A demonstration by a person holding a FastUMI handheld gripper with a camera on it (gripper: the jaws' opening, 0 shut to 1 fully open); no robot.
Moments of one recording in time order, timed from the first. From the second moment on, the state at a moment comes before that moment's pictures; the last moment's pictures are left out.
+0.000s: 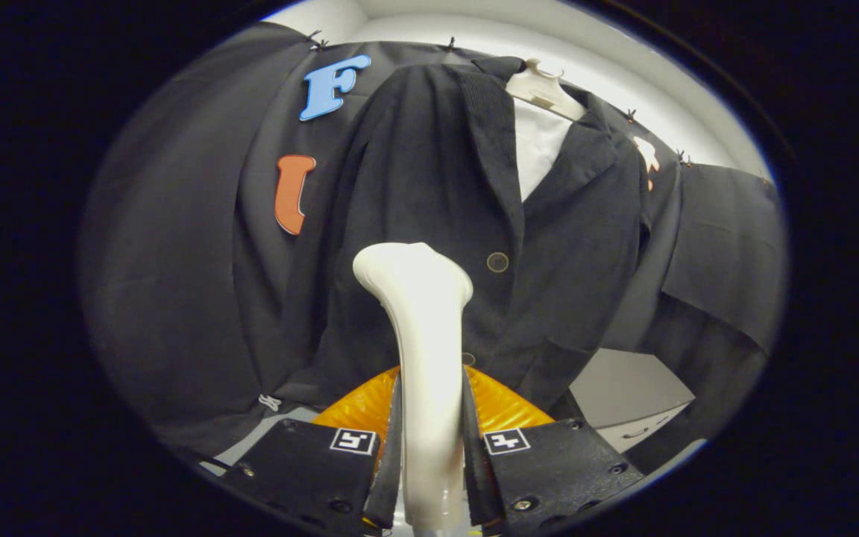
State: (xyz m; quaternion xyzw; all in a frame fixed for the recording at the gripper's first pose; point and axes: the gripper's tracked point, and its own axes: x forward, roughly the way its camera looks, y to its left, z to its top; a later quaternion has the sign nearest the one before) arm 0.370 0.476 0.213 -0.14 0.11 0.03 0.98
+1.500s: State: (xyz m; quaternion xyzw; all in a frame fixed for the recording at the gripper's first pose) arm 0.351 0.466 0.019 -0.15 0.25 0.04 0.96
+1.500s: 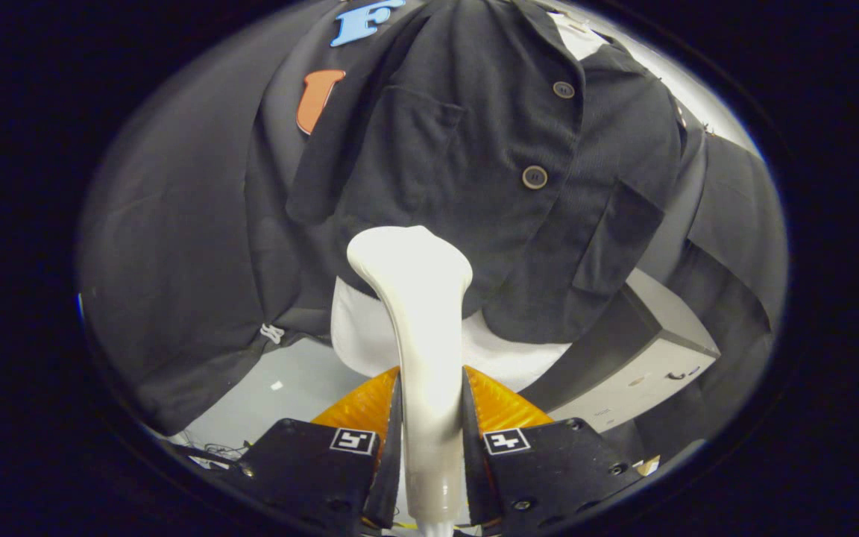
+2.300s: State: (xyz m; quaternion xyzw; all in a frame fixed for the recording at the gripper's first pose) arm 0.300 0.378 0.055 -0.03 0.19 0.08 0.98
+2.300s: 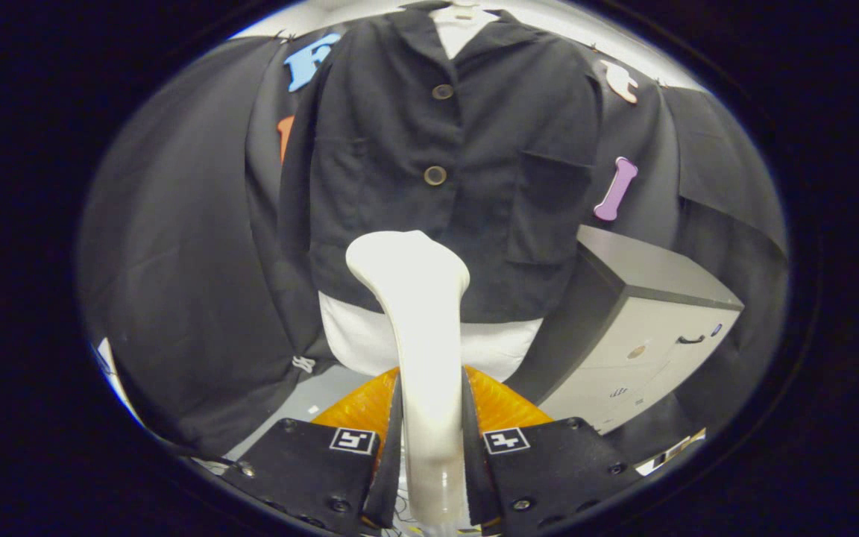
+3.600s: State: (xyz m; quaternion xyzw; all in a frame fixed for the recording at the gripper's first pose) arm 0.046 -0.012 -0.004 0.02 0.07 0.01 1.00
